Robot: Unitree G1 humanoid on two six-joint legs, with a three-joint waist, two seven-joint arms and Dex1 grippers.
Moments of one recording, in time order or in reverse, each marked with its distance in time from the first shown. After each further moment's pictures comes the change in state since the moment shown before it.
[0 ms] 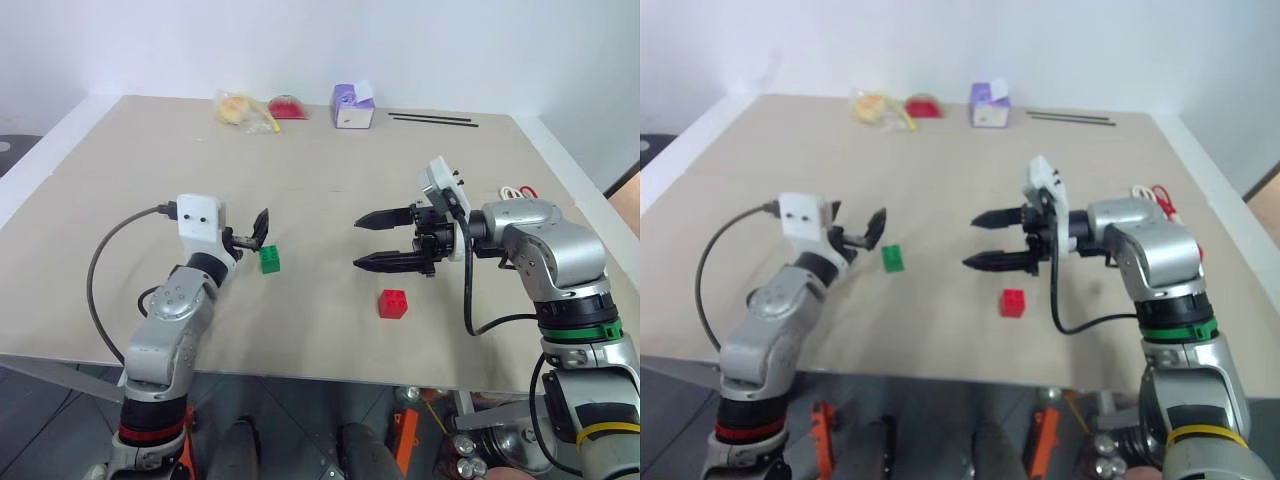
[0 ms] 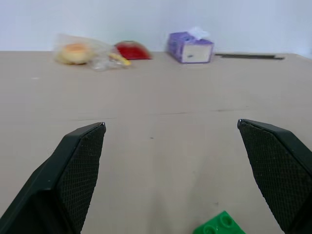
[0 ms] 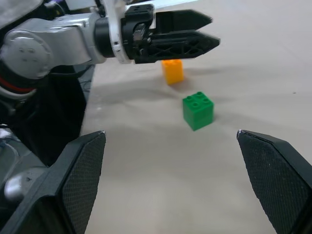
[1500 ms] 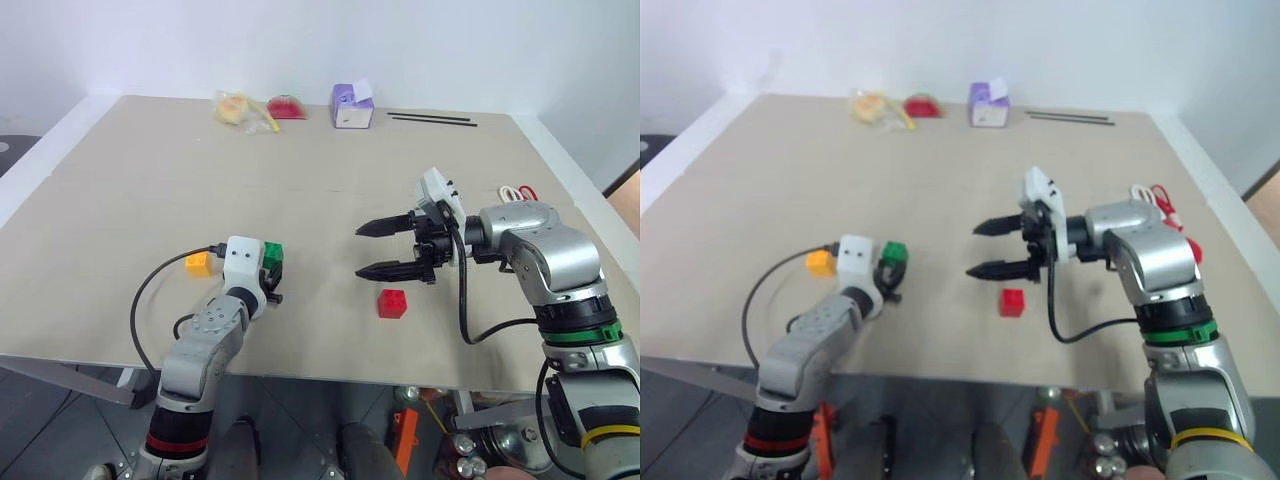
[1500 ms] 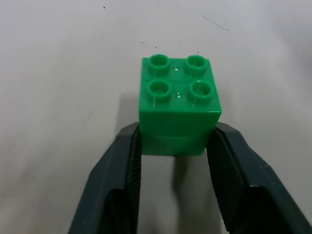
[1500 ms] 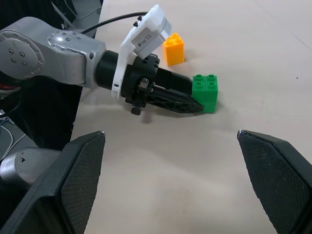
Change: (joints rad) left arm 0.042 -0.077 -0.096 0.088 0.044 0.194 0.023; right arm 0.021 -0.020 0.028 0.008 -0.040 -0.042 0.038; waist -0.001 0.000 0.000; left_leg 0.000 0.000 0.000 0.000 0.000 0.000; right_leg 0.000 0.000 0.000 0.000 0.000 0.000
